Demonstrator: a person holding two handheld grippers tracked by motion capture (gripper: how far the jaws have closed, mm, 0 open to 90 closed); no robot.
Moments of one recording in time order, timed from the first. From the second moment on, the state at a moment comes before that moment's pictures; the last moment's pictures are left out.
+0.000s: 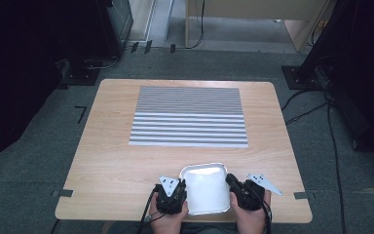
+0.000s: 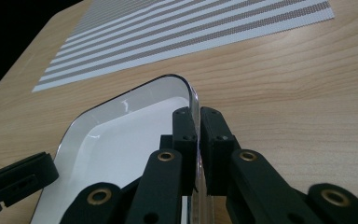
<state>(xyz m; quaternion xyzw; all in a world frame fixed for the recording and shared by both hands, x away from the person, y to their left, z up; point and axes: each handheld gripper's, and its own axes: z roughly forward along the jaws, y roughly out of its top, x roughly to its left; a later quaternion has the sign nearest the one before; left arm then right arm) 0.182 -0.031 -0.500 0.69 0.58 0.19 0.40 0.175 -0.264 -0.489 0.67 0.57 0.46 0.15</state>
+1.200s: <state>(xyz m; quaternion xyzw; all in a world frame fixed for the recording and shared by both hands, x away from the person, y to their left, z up) 0.175 -0.031 -0.499 0.69 0.57 0.19 0.41 0.177 -0.269 -0.493 0.67 0.59 0.44 0.13</state>
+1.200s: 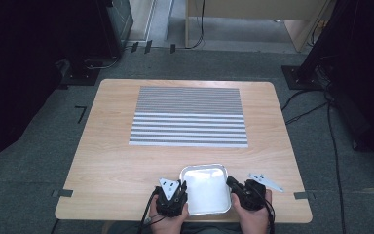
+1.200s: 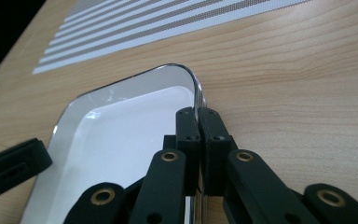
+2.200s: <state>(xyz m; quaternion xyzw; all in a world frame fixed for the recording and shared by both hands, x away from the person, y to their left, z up) 0.171 -0.034 -0.498 0.69 0.56 0.19 0.42 0.173 -0.279 -0.484 0.67 0.58 0.44 0.17</state>
